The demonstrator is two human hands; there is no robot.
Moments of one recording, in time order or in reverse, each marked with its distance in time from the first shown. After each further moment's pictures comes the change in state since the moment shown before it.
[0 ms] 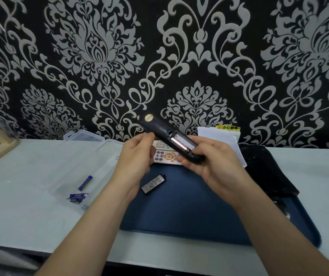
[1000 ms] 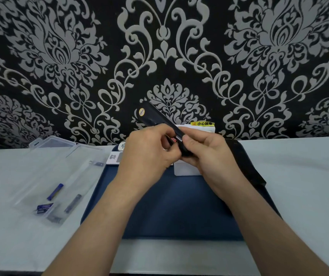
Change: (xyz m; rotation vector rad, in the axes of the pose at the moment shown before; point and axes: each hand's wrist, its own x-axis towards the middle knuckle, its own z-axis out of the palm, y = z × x) left_hand -0.014 0.012 0.070 0.757 -0.014 0.729; right_hand -0.002 -0.012 -0.048 -0.282 0.051 -0.201
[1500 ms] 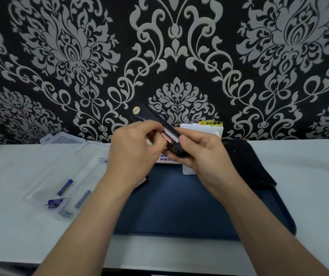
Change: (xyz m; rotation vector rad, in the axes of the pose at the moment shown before) left_hand 0.001 -0.032 -0.019 0.027 0.199 0.039; right_hand 0.000 0.002 0.024 0.067 -0.057 0.019
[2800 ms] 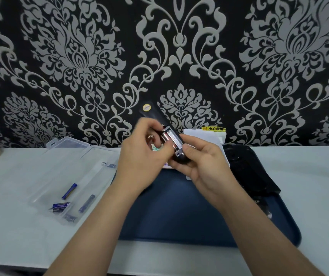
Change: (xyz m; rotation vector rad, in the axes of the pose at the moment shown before) left_hand -0.006 0.000 0.001 -0.303 -0.093 -0.248; right_hand -0.002 0.001 0.012 0.213 -0.008 0.049
